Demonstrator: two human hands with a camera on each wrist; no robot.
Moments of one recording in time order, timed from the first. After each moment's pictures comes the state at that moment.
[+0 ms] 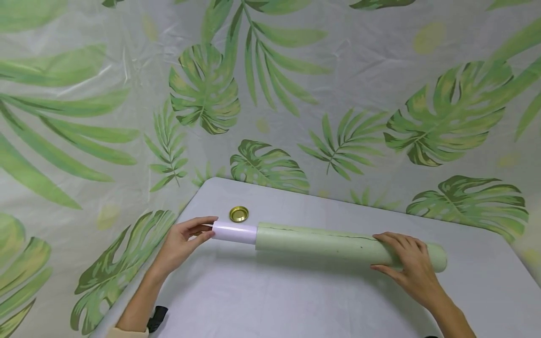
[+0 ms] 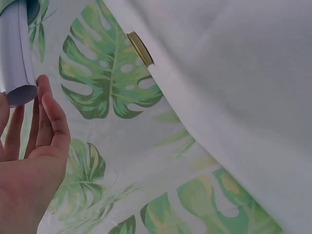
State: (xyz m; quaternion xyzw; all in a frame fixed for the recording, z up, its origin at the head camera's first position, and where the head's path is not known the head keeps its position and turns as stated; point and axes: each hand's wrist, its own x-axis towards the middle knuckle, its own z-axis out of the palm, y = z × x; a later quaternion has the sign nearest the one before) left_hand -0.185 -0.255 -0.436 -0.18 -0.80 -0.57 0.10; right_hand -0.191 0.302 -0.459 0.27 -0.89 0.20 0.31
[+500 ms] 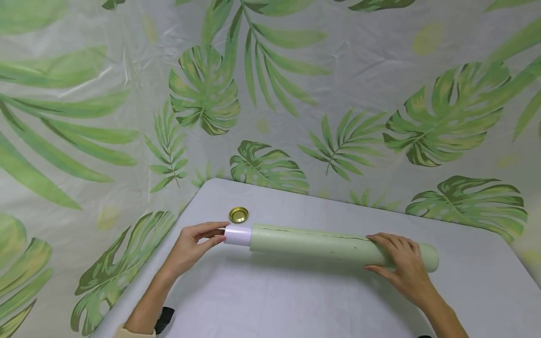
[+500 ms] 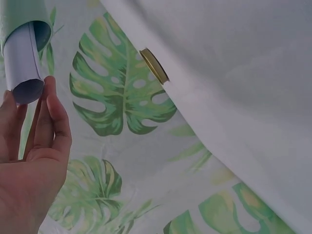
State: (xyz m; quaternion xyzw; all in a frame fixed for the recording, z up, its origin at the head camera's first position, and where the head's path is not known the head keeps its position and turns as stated) left_hand -0.184 -0.235 -0.436 -0.21 -0.80 -0.55 0.10; right_hand -0.191 0.291 -0.463 0.28 -0.89 0.20 0.30
